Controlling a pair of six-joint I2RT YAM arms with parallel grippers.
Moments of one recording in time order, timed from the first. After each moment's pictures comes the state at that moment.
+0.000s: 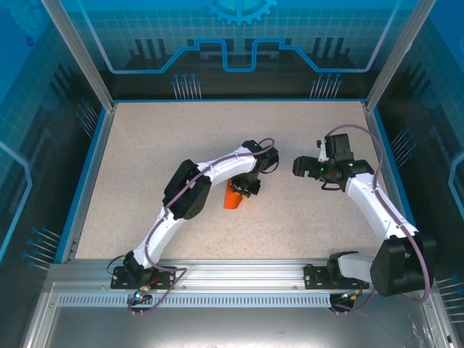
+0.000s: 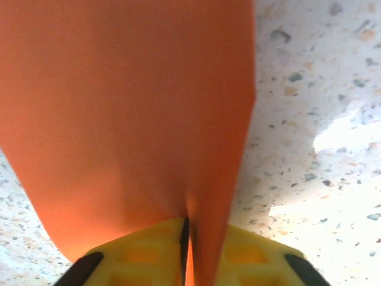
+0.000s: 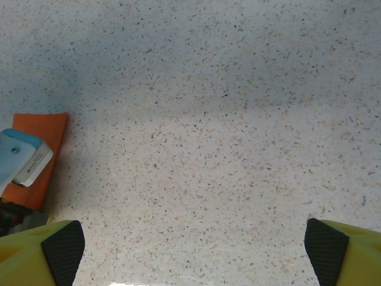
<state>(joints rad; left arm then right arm) -0.77 2.40 2.02 -1.31 -0.07 -0.51 0.12 1.25 0.94 -0.67 -0.10 0.30</state>
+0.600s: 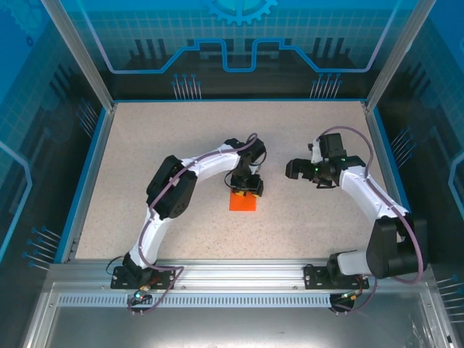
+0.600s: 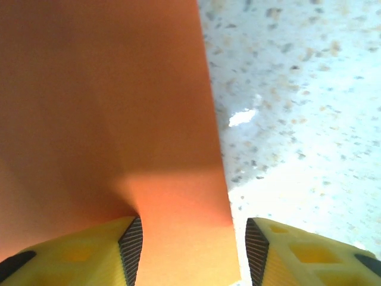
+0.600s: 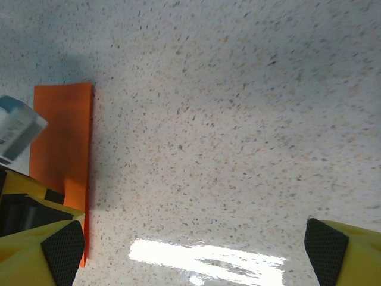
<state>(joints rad) -0.68 2.21 1.73 -0.97 0.31 -0.52 0.12 1.38 0.94 -0.64 -0.25 0.29</state>
